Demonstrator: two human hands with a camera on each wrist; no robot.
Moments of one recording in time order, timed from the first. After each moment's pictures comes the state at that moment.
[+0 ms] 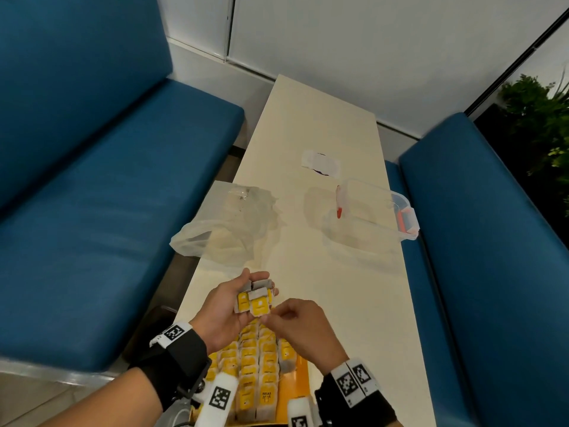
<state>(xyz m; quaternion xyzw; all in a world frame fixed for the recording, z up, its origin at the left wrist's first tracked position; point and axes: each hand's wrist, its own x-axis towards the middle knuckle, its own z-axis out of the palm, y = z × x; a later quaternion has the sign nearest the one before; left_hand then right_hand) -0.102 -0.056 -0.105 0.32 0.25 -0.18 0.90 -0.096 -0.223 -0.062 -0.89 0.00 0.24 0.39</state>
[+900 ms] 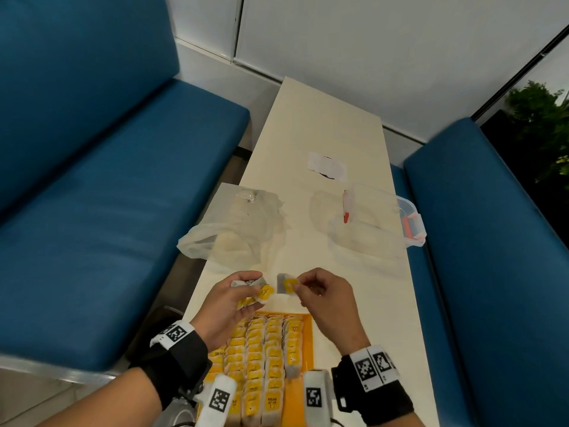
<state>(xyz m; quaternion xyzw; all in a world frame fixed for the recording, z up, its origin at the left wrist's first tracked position) -0.099 -0.041 -0.116 0.42 0.23 -0.12 0.87 -0.062 -0.225 -0.037 -0.89 -0.02 0.09 0.44</state>
